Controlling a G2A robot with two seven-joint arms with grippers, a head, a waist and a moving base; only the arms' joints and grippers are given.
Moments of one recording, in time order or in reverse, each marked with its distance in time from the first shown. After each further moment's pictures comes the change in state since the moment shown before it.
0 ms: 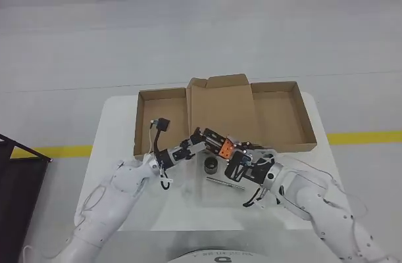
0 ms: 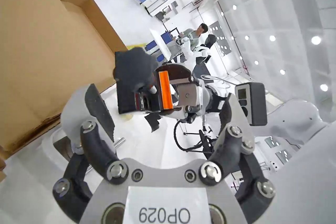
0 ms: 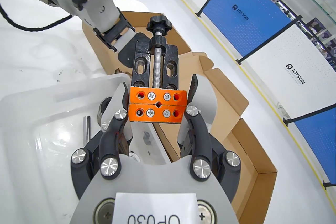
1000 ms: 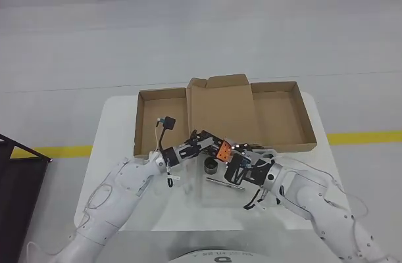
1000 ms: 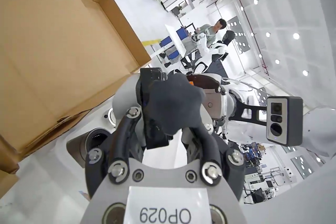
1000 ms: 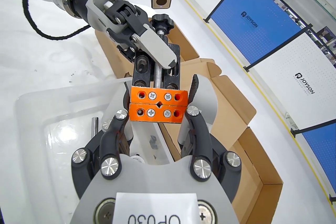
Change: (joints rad) left arm -0.026 -0.010 0.033 -0.009 0.102 0.093 0.041; right arm -0.007 -0.012 0.020 -0.002 0.003 -0.060 -0.018
